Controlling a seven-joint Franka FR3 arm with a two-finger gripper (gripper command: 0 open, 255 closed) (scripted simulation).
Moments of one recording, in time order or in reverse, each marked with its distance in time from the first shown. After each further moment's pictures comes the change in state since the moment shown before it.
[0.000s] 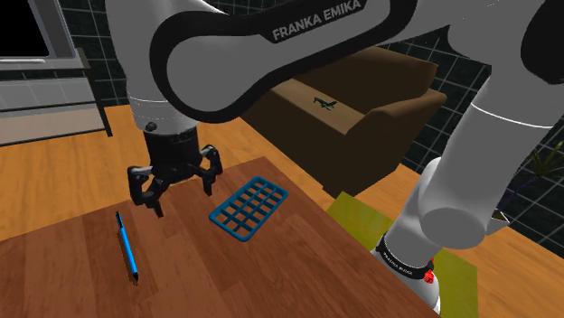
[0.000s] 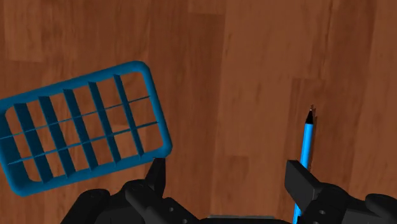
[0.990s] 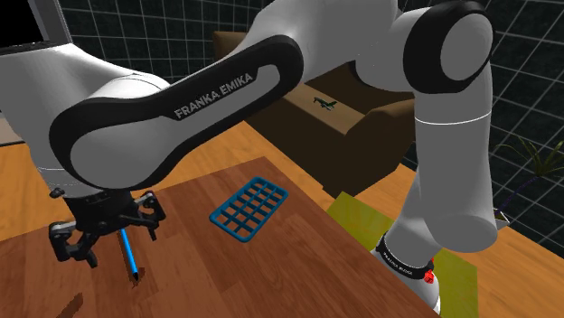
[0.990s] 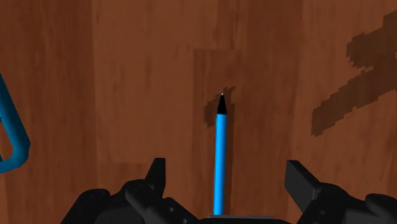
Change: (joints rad) arm 0.191 0.436 -0.025 0.332 -0.253 0.029 0.281
